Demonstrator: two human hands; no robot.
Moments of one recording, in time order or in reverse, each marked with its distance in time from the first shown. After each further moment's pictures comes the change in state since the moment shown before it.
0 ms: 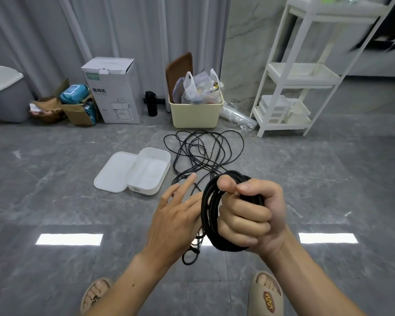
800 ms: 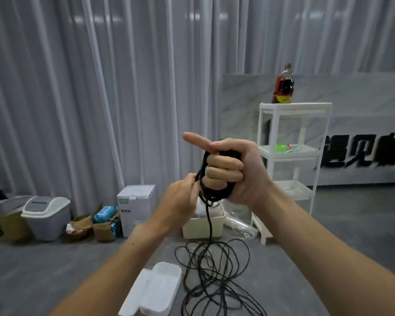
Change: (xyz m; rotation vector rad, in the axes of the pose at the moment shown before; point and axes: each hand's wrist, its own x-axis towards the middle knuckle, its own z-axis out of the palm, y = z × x) left_hand 0.195 0.044 -0.279 -0.264 0.123 -0.187; right_hand 0.064 -0.147 0.278 -0.496 -0.132 -0.144
